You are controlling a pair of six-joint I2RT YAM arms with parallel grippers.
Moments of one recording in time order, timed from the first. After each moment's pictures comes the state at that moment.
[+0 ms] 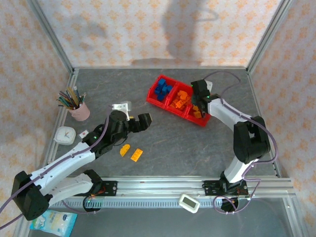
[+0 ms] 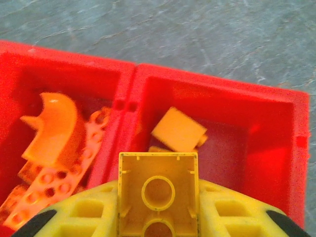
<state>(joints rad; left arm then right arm) -0.66 0.98 0.72 -0.21 -0.12 -0.74 0.34 1.69 1.18 -0.40 0.35 0.52</state>
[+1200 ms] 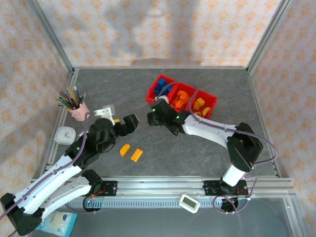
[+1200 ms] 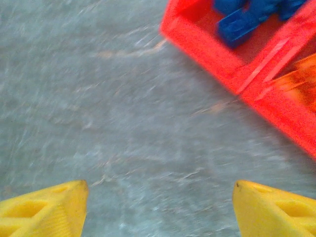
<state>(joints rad) -0.65 0.70 0.70 -0.44 -0.28 -0.80 0.90 1.68 1.20 -0.38 0.24 0.49</state>
